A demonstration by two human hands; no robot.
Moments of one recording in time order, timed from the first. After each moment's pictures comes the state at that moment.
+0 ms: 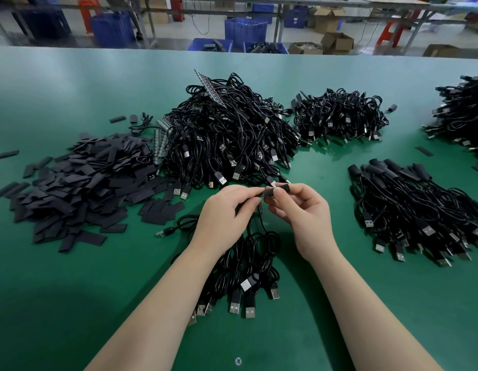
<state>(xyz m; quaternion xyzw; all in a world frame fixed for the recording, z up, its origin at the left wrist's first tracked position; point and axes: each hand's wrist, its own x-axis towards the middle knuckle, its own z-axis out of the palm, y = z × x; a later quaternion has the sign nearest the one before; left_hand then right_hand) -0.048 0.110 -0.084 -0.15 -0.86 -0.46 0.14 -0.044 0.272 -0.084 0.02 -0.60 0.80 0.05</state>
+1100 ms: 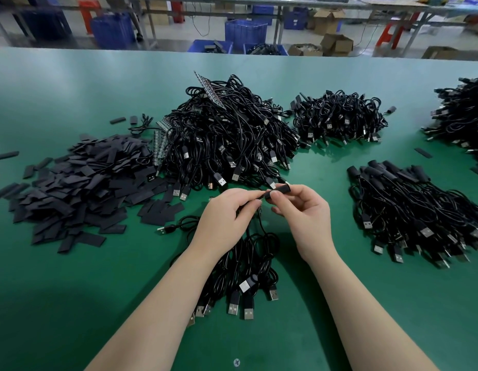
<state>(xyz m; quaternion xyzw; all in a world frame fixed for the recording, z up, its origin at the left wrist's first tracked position) -0.050 0.110 -0.089 -0.16 -0.86 -0.47 0.13 -0.045 0.273 -0.085 0.02 -0.65 0.75 0.09</state>
